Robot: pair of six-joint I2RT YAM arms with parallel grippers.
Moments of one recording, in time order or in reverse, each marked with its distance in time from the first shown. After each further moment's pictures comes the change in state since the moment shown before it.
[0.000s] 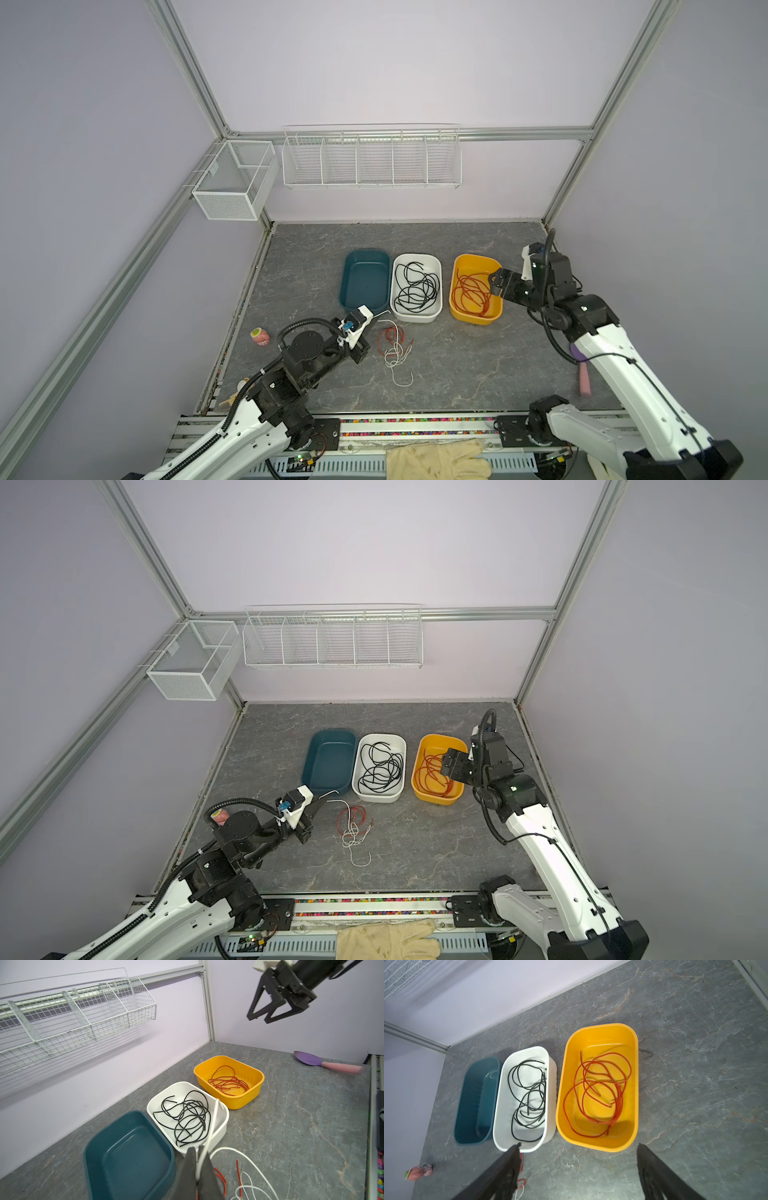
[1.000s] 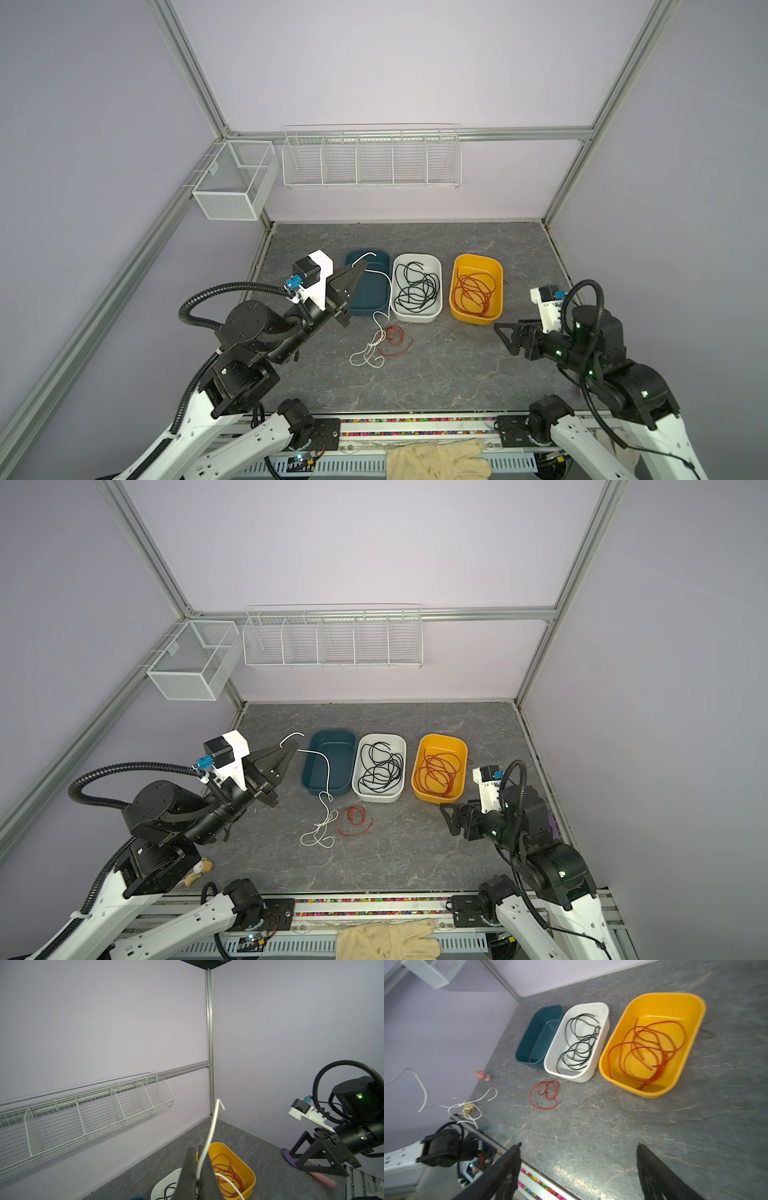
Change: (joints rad) left arm 0.000 0.192 0.600 -0.098 0.023 -0.133; right arm 0.041 -0.440 -0.166 -0.158 -0.345 -0.162
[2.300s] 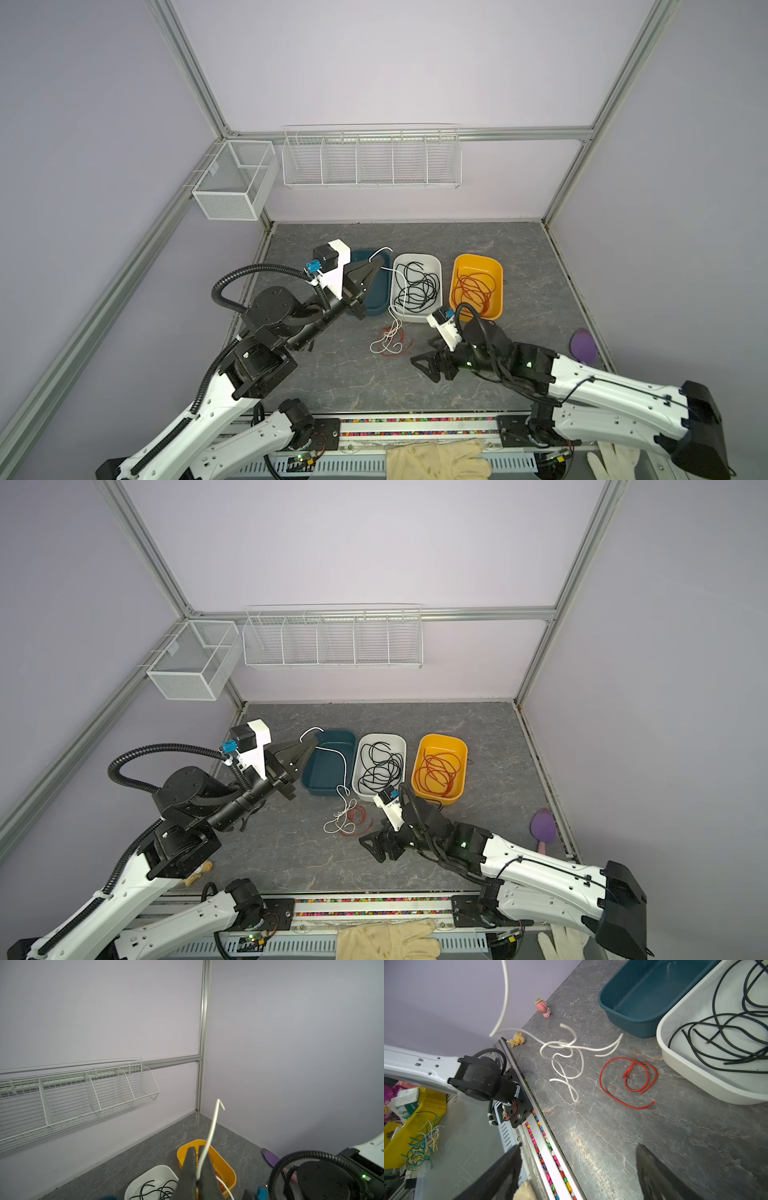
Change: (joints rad) left arm -0.006 0.082 0.000 0.061 0.033 -0.120; right arm 0.725 0.455 -0.245 0.737 0.187 0.099
